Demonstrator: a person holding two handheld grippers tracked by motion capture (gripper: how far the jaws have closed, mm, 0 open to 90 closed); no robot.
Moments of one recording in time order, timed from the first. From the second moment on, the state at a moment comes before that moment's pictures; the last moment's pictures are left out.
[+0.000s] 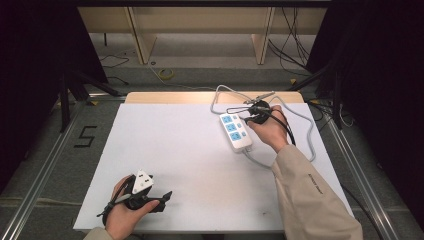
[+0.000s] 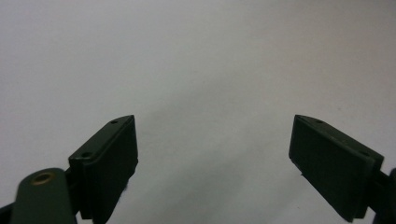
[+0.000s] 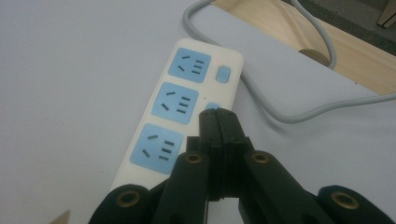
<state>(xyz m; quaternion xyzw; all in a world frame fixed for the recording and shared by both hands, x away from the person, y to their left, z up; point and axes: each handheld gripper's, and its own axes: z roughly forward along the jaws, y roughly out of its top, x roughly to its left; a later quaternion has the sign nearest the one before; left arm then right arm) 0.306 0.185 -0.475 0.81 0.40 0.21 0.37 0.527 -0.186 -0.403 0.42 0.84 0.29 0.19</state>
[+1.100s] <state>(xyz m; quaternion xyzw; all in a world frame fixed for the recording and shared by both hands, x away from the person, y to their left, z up) 0.306 0.186 -0.475 0.81 0.41 0.21 0.37 0.555 -0.170 -0.409 0.43 0.84 0.29 0.18</state>
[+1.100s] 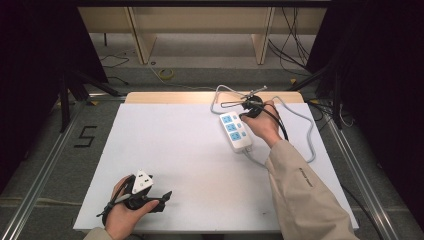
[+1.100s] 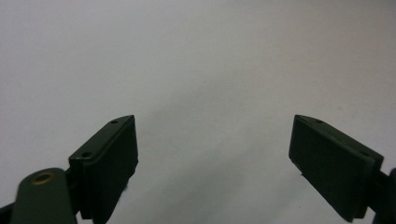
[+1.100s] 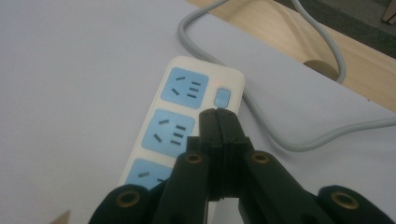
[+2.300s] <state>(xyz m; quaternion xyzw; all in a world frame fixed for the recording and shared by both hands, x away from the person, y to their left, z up) 0.306 0.186 -0.476 0.81 0.41 0.21 0.38 0.577 -0.160 -0.418 0.45 0.83 0.28 0.17</state>
